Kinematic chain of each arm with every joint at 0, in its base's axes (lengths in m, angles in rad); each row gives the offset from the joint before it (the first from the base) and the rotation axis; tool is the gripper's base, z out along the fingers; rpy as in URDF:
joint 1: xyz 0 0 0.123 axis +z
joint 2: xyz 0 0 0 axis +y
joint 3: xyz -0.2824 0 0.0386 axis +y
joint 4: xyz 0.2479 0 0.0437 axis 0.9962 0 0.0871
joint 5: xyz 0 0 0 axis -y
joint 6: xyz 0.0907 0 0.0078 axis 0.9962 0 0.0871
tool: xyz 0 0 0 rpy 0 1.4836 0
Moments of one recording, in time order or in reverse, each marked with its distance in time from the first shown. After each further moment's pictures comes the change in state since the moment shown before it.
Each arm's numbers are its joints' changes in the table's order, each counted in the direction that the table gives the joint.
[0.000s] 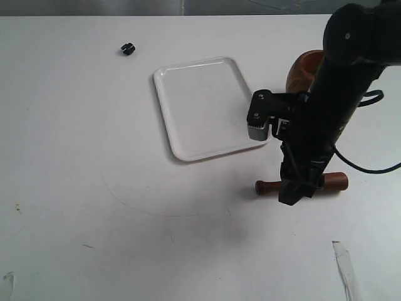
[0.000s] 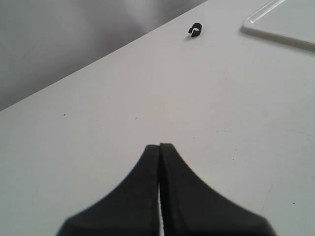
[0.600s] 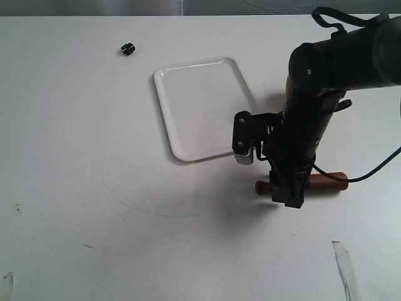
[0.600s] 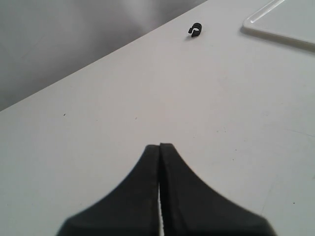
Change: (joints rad) left arm 0.000 0.000 0.000 0.000 0.000 0.000; right arm 0.082 0.103 0.006 -0.131 0.163 -0.012
